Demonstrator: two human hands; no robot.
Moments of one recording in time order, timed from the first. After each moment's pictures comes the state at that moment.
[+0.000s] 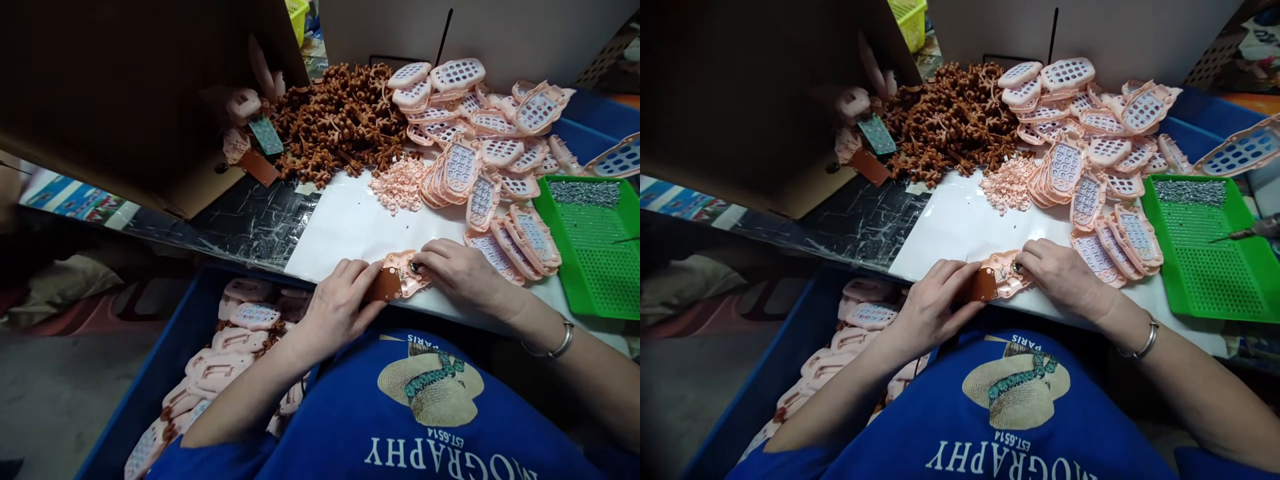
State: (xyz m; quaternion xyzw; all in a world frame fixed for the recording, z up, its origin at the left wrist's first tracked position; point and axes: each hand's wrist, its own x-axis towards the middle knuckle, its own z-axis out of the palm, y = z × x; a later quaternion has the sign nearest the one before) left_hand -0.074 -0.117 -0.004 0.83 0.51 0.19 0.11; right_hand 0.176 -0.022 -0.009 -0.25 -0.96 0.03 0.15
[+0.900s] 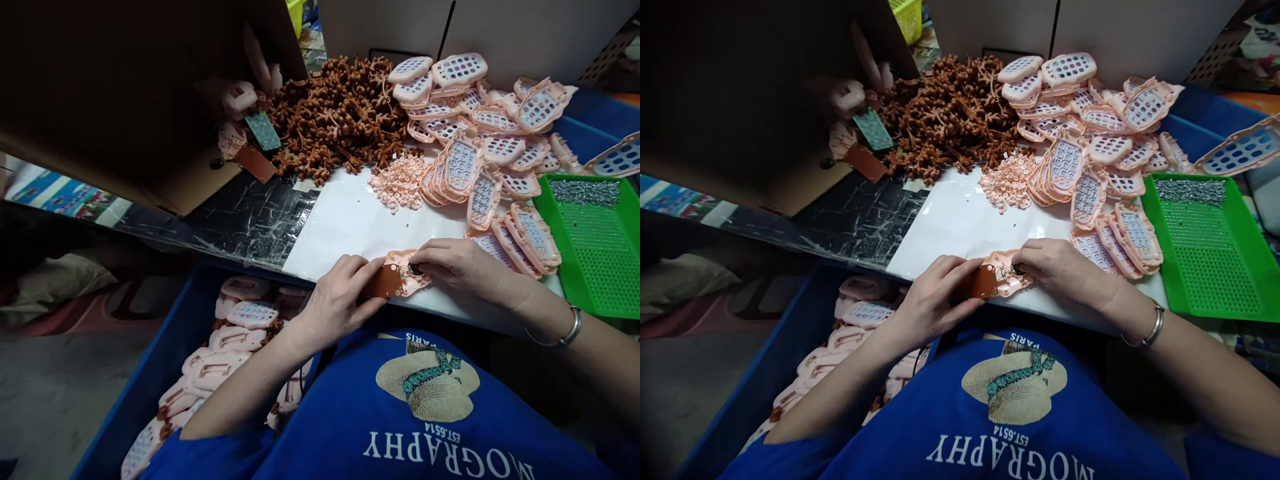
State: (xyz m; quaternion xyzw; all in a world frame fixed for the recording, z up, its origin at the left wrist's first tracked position) left_hand -0.081 -0.109 -0.014 0.83 0.48 0.24 0.14; right_hand 0.174 -0.008 -0.001 -0.22 -0.94 0.20 0.16
